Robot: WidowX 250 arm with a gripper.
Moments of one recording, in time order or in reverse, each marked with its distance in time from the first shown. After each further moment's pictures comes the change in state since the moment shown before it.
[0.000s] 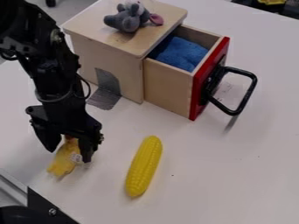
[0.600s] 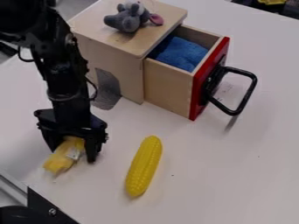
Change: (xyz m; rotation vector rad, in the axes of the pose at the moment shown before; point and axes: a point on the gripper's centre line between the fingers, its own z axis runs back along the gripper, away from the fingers) arm 0.016 -0.003 -0.024 -0.025 0.069 0.038
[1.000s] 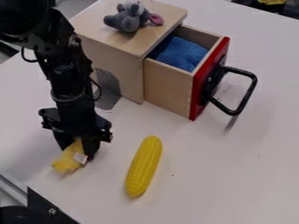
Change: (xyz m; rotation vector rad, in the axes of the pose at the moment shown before) arm -0.002 -0.007 0.007 0.001 -0.028 -0.007
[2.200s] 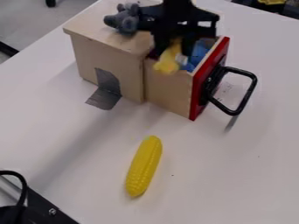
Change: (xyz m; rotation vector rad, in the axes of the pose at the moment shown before) arm 0.125 -0.114 0.112 -0.018 -0.210 0.067
